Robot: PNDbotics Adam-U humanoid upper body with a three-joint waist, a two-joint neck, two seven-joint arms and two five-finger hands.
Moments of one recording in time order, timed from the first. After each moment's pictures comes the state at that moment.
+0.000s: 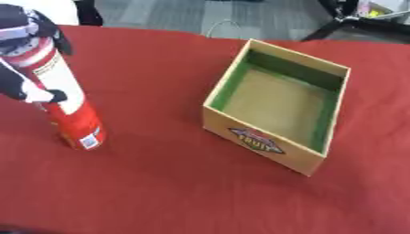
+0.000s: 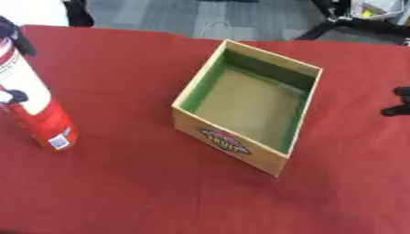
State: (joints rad) left arm -0.72 1.01 -0.23 -1.64 -0.49 -0.08 -0.62; right arm -0.07 -0.36 -0.25 -1.98 -0.19 -0.27 0.27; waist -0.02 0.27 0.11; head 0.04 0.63
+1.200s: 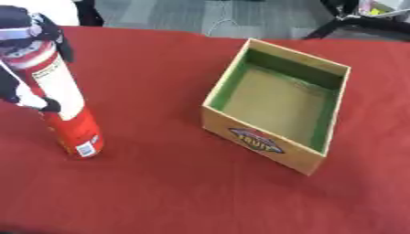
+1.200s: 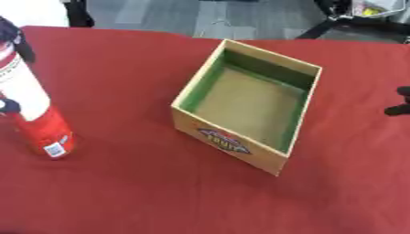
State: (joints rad) left arm -0.74 1.01 -0.21 -1.66 -0.42 -0.10 -0.69; right arm -0.07 -0.36 -0.25 -1.98 -0.19 -0.25 0.24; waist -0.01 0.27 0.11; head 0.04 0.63
